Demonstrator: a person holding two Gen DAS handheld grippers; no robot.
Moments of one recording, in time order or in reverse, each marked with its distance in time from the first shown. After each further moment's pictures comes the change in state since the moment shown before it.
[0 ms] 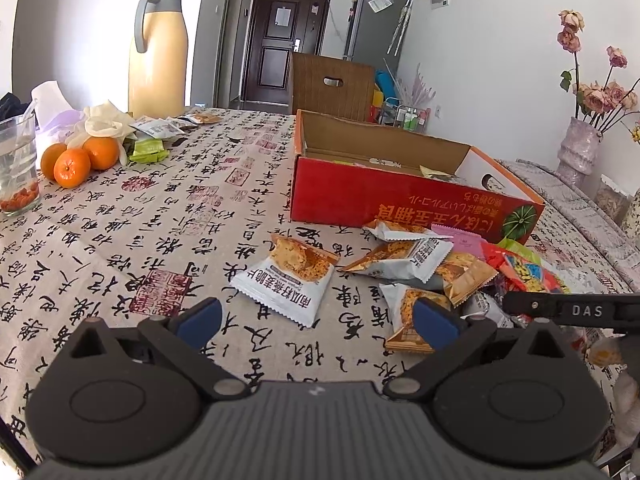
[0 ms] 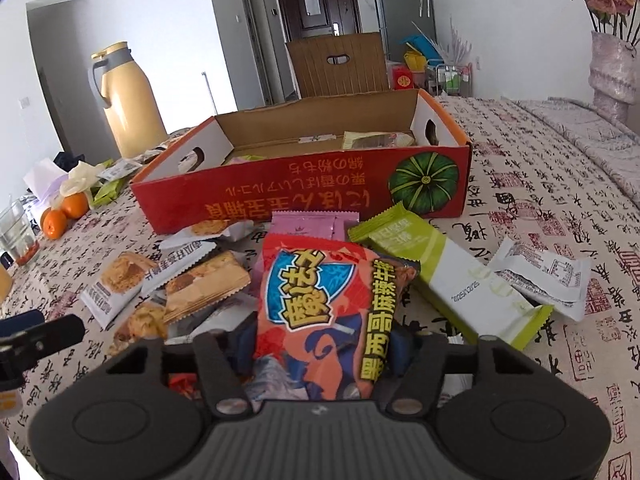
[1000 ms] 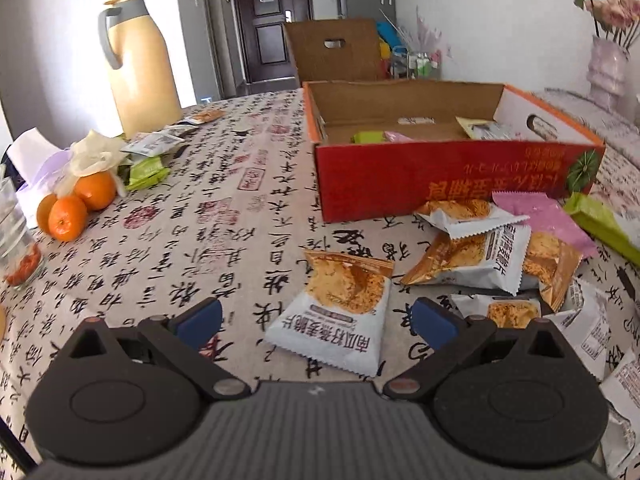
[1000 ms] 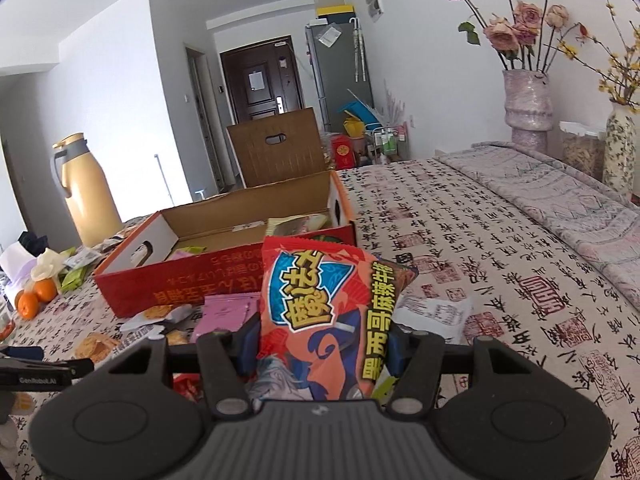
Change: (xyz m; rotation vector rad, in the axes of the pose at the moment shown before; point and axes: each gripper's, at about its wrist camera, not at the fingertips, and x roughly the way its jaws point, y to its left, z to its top) left arm 0.064 -0.004 0.031 0.214 0.116 0.135; right arm -0.061 -0.050 -0.003 0.122 -0.238 -0.126
